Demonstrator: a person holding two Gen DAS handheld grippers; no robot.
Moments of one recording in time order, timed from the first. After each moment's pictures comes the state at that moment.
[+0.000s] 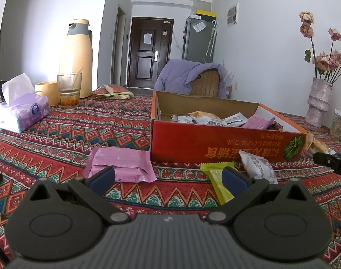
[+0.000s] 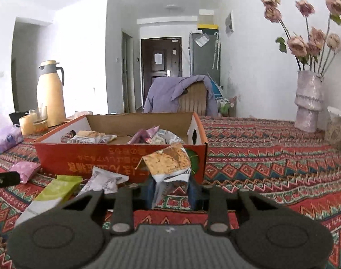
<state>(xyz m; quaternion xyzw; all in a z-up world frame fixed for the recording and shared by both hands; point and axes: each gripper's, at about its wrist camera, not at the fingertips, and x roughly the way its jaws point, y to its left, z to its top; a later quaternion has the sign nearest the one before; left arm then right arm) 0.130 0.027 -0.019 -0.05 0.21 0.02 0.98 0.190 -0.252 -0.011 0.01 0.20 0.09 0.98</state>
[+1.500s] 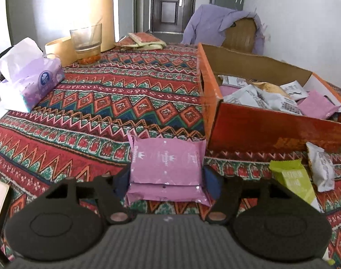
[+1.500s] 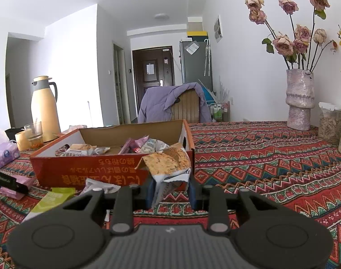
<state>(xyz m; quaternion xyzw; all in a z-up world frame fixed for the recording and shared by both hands) 0.211 0.080 -0.020 -0.05 0.37 0.08 0.92 0.185 -0.265 -0.016 0.03 0.18 0.07 0.98</state>
